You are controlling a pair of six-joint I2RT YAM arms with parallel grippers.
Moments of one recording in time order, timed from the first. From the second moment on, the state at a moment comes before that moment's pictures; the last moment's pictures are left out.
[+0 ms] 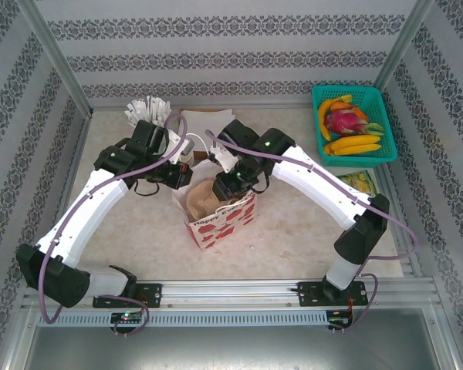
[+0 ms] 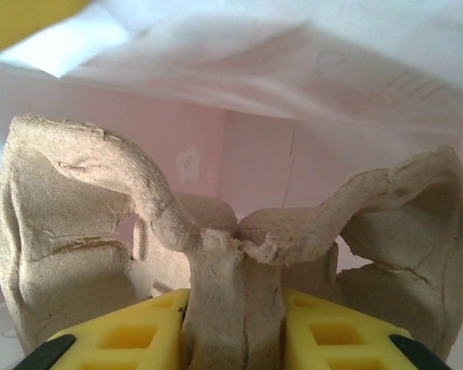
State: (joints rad) left arm -0.38 1.32 1.38 -1.02 0.38 -0.05; right arm 0.81 1.73 1.80 -1.28 -0.32 0.25
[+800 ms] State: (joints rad) left arm -0.38 1.32 1.40 -1.02 0.44 -0.09; right arm 0.85 1.86 1.85 -1.38 -0.27 0.23
